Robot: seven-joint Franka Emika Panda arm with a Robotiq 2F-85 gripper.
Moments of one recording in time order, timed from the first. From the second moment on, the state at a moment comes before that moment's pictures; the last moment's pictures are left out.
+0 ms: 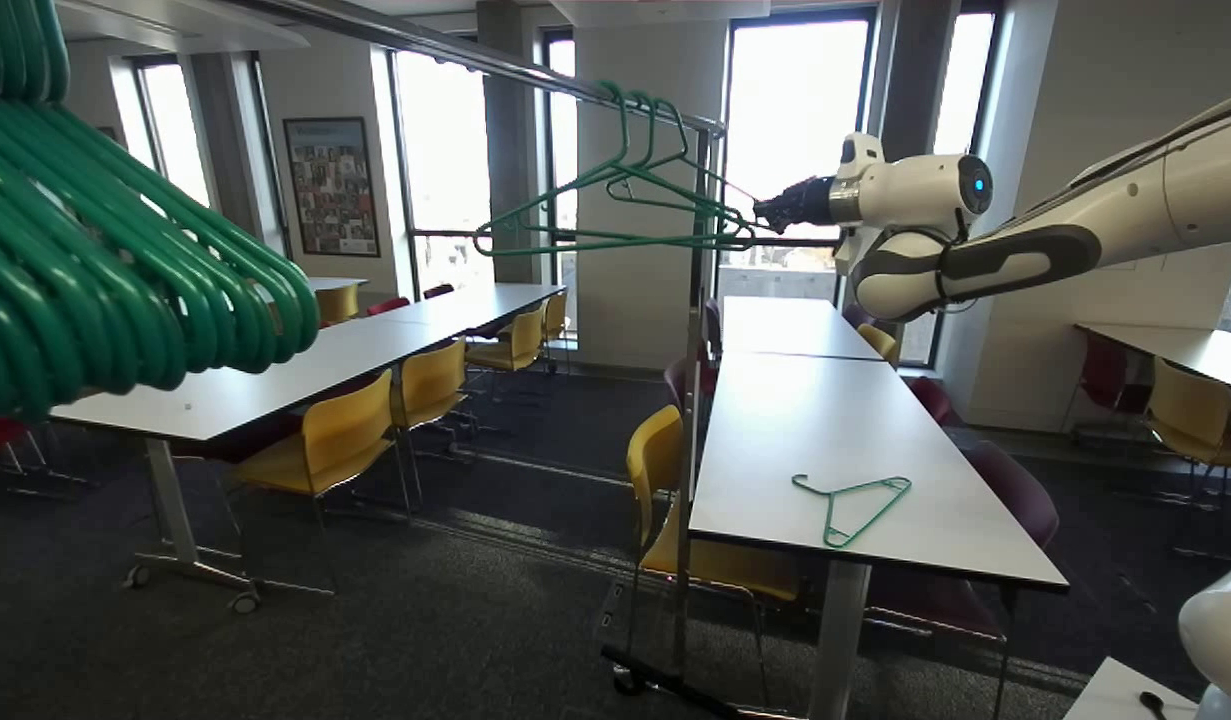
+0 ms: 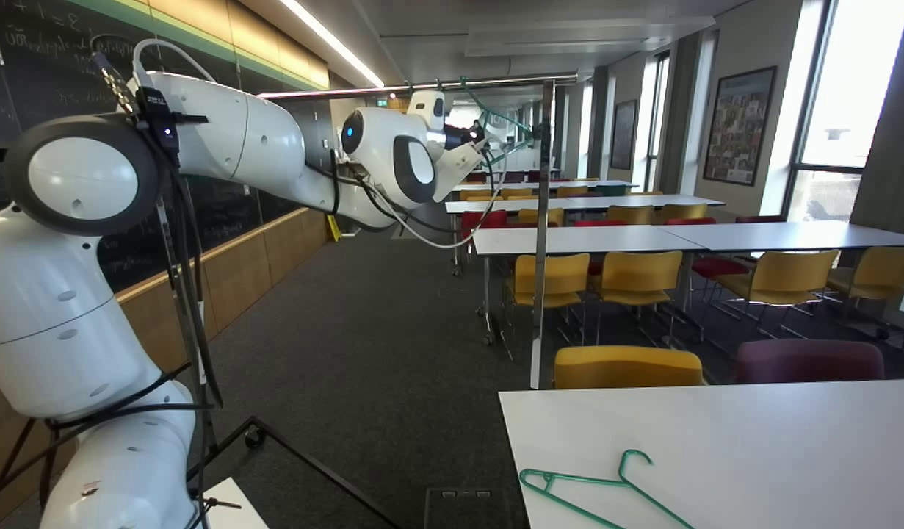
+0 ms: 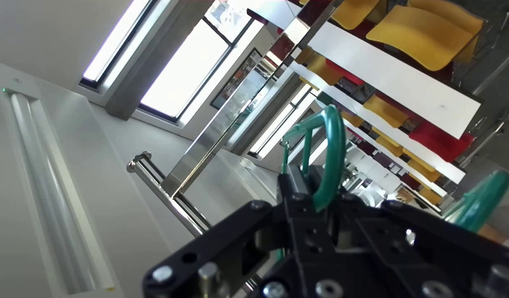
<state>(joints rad) -0.40 -0.17 0.28 -2.03 -0.46 3.39 -0.20</state>
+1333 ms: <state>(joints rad) -0.07 -0.31 0.02 -2.05 -0.35 3.26 -0.19</state>
